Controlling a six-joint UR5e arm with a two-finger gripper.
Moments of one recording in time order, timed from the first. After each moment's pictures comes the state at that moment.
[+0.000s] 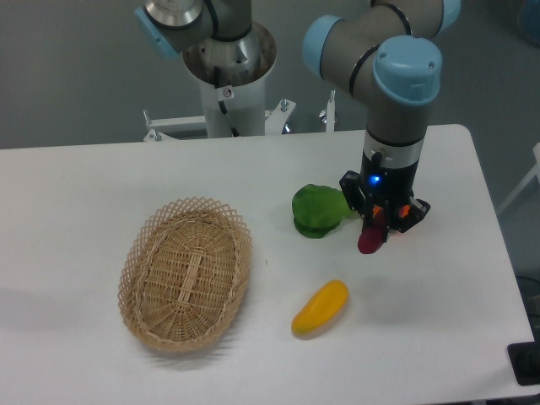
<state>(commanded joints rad) 2.62 -1.84 -1.58 -1.07 1.47 1.25</state>
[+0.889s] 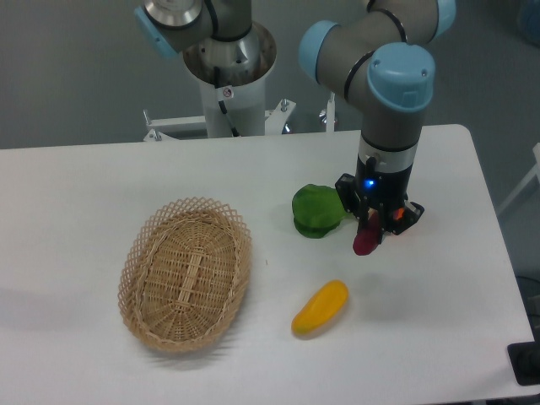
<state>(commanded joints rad) 2.61 -1.86 -1.62 -1.00 1.47 1.24</state>
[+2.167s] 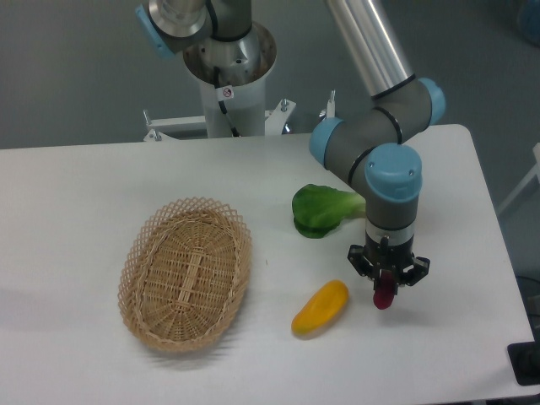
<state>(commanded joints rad) 2.61 -2.12 -1.66 -0.68 1.61 0.96</state>
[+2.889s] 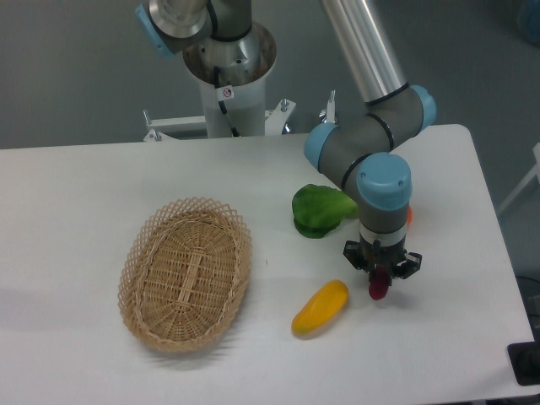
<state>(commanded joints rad) 2.61 -2.12 -1.70 -0.68 1.62 0.96</state>
